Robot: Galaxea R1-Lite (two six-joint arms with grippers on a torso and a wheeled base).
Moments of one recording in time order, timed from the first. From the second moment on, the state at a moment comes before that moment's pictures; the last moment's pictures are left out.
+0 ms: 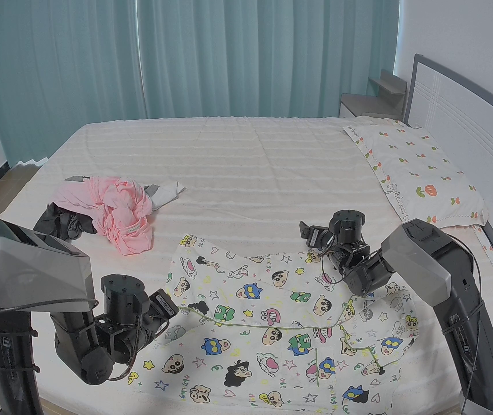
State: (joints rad) left arm -0.43 2.24 -0.35 -1.41 0.26 -0.87; right arm 0.35 2.76 -1.61 -0.96 -0.26 0.30
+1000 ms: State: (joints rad) left arm -0.44 2.25 -0.35 -1.41 0.26 -0.87; right arm 0.38 2.80 -1.51 -1.29 -0.31 -0.13
